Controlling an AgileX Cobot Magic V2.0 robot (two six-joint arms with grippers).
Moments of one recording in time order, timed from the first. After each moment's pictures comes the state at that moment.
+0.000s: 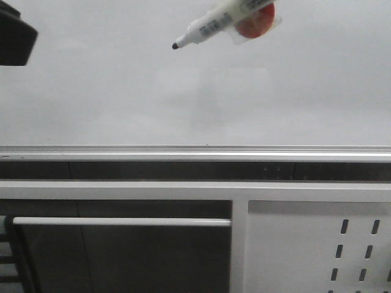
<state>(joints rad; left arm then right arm) -0.92 0.74 -0.50 0.52 0.24 -0.30 0.91 0.91 -0.75 -0.25 0.36 0.20</state>
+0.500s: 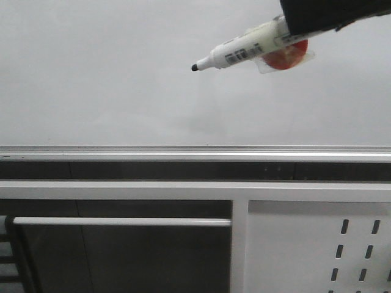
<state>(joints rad) -0.92 0.57 -0.32 0.51 0.15 -0.52 0.89 0.79 -0.58 -0.28 0.27 0.26</state>
